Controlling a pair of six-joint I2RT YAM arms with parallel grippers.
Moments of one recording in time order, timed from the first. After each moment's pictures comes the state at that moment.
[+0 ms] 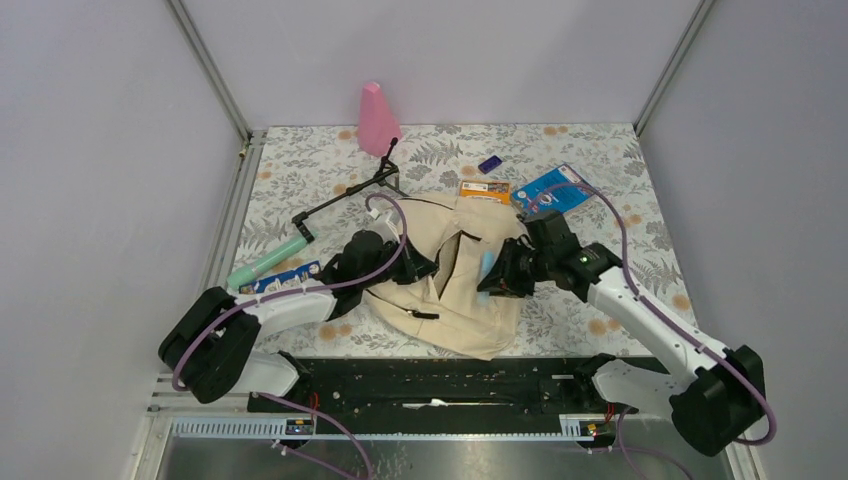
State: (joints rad) left arm -0.68 1.38 0.54 0.44 0.27 -0.83; right arm 0.50 1.07 0.82 -0.68 -0.35 0.83
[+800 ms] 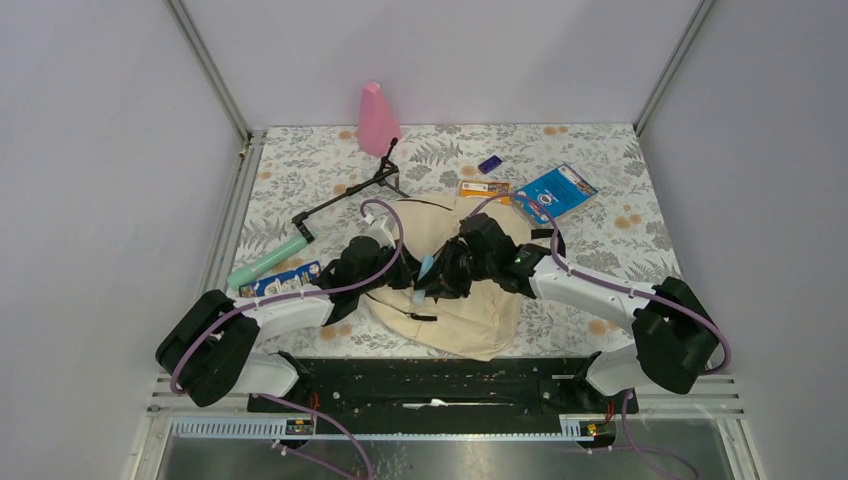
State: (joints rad) left arm -0.68 1.33 0.48 0.44 0.22 -0.82; right arm 0.82 1.43 0.92 -0.24 -0.36 1.24
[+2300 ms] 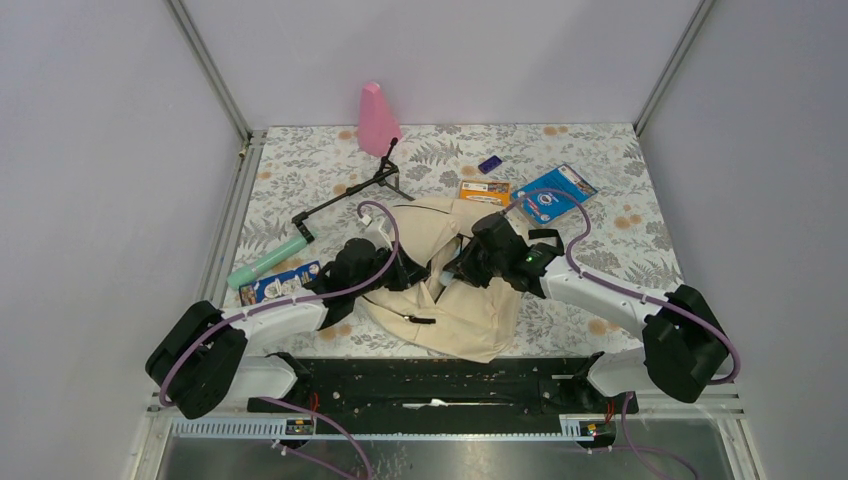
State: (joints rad) left arm -0.68 1.26 0.46 0.40 0.21 -0.78; right arm 0.76 1.37 0.85 -0.30 0.02 1.30
